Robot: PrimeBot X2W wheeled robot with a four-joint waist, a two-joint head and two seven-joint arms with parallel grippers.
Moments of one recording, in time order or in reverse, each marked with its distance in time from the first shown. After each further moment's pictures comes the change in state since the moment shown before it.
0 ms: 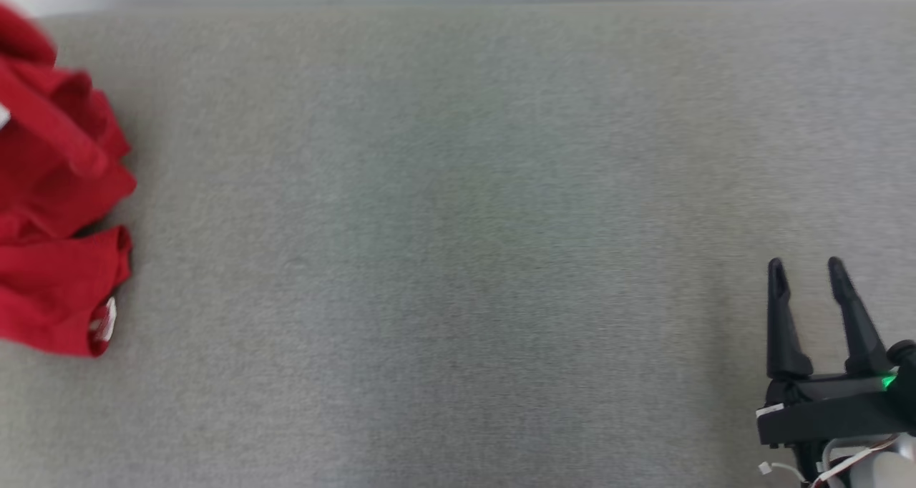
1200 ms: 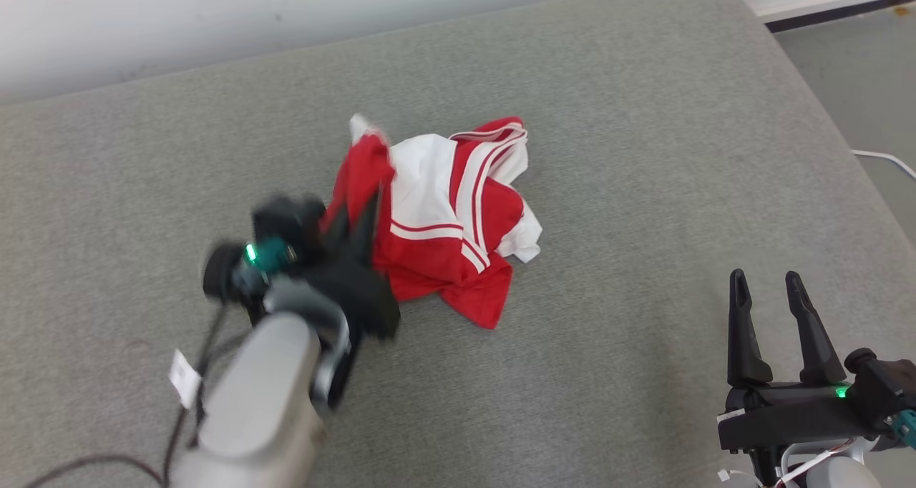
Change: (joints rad) left arm 0.386 -0.412 -0.447 -0.118 -0.200 0.083 0.060; right arm -0.011 0.100 0.021 0.065 0.016 0.000 -0.022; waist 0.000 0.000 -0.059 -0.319
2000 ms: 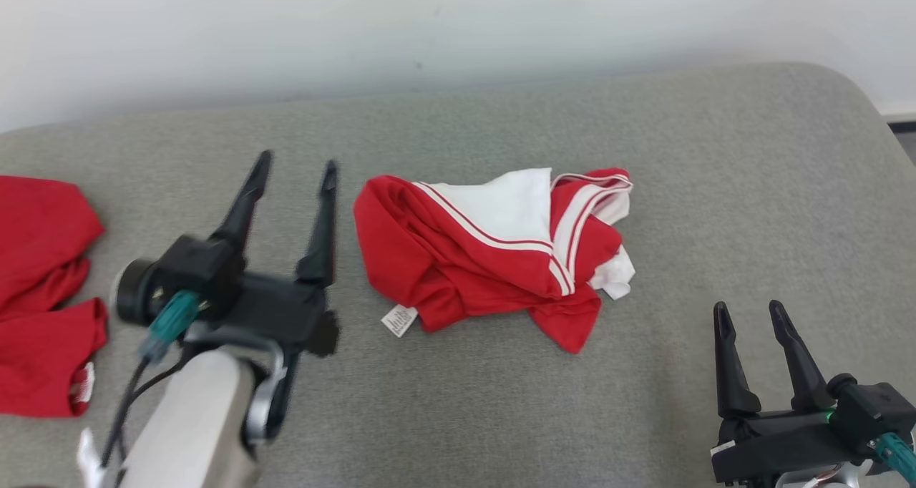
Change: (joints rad) left arm 0.190 0.136 0.032 -0.317 0.012 0.095 -0.061; right arm 0.054 -0.032 0.051 0.002 -0.021 0.000 0.000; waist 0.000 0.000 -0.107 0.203
